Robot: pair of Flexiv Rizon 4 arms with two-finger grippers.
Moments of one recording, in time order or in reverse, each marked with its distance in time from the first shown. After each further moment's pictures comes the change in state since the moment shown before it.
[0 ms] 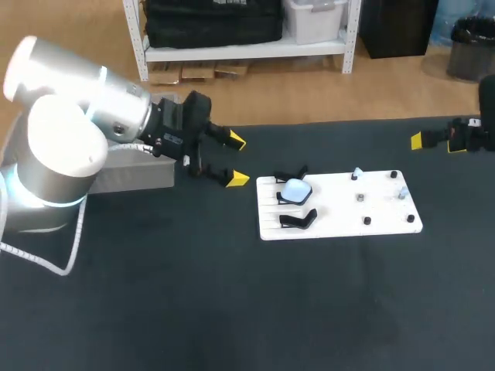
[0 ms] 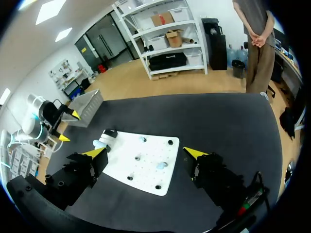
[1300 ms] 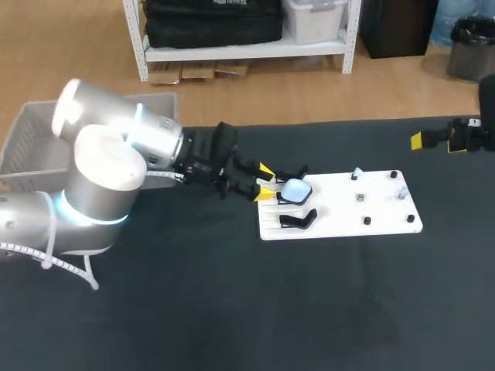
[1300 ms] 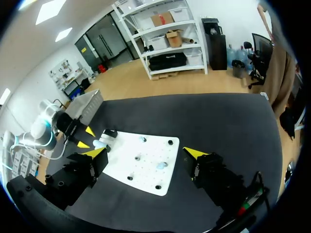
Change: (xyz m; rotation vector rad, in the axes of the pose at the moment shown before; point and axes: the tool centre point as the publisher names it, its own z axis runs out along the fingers) left arm 0.018 -0.007 0.075 0.083 -0.100 0.017; right arm 0.000 0.000 0.000 0.000 0.000 0.000
